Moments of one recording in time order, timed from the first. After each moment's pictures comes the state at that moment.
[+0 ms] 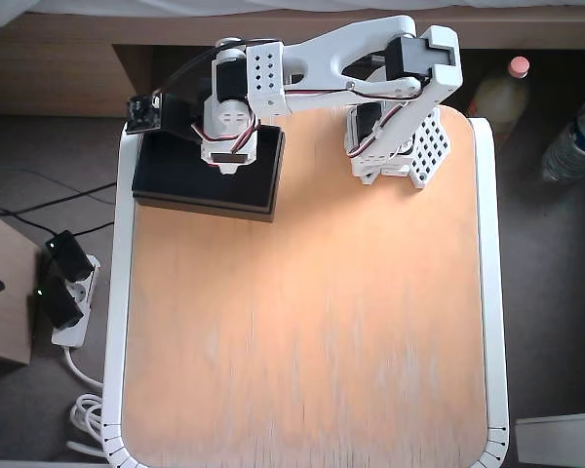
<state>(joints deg) 81.5 106.0 110.0 72.2 174.6</state>
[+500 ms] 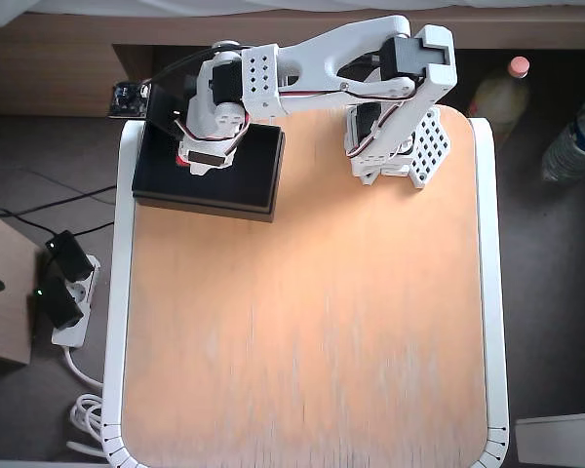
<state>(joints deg) 81.5 104.0 110.0 60.6 169.5</state>
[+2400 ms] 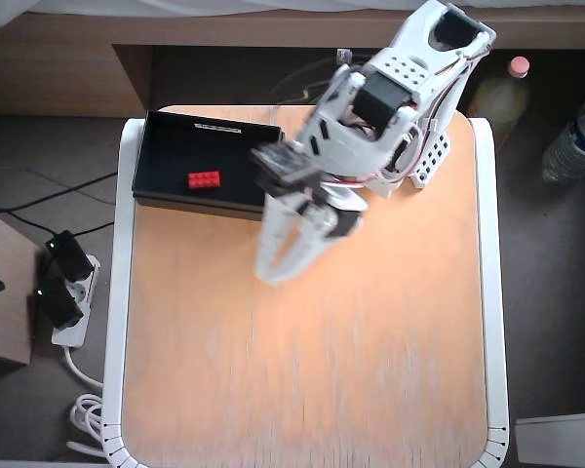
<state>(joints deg) 27.6 151.6 120.1 56.0 162.5</state>
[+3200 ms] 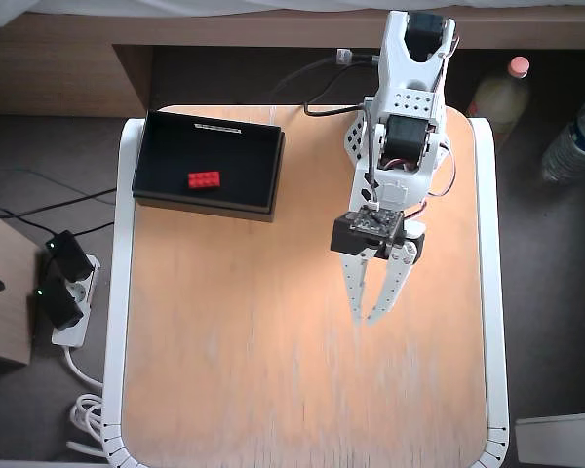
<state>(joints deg) 4.4 179.6 158.5 45.2 167.6</state>
